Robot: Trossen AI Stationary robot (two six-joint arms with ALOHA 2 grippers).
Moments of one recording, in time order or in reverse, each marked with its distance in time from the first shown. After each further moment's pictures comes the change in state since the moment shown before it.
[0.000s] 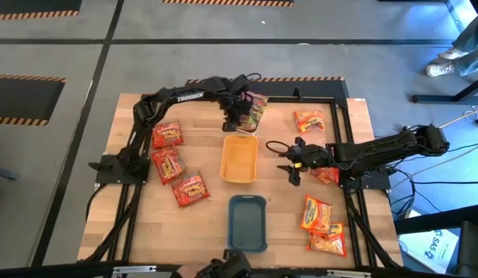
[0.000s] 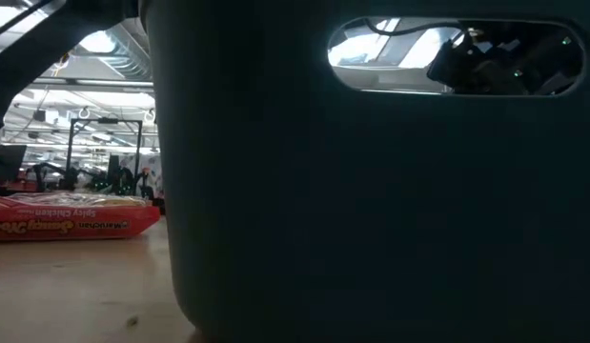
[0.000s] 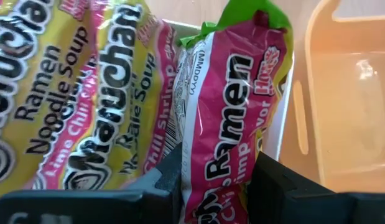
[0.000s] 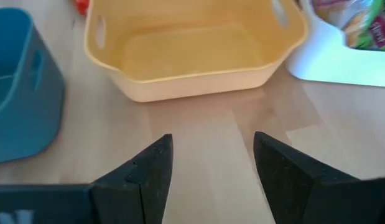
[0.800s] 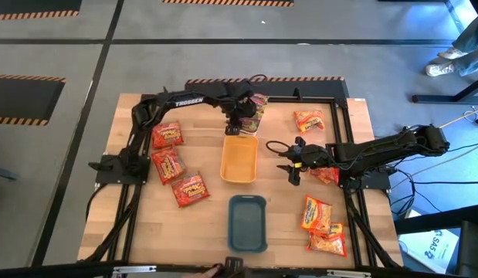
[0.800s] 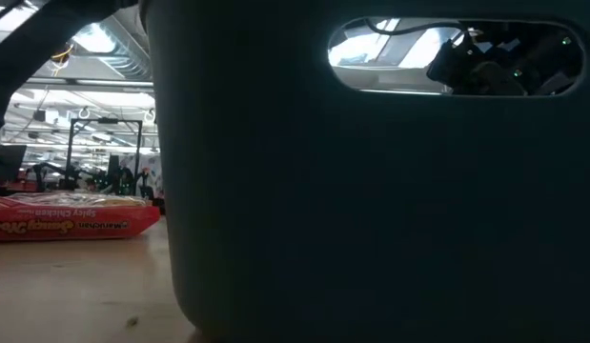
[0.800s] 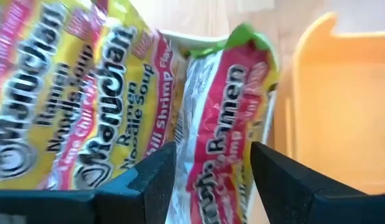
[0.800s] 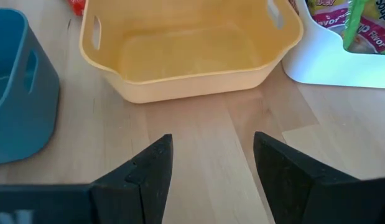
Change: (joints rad) left arm -0.077 -0.051 -0.002 0.010 -0.139 -0.090; right arm 0.000 0.000 0.000 0.000 0.006 0.001
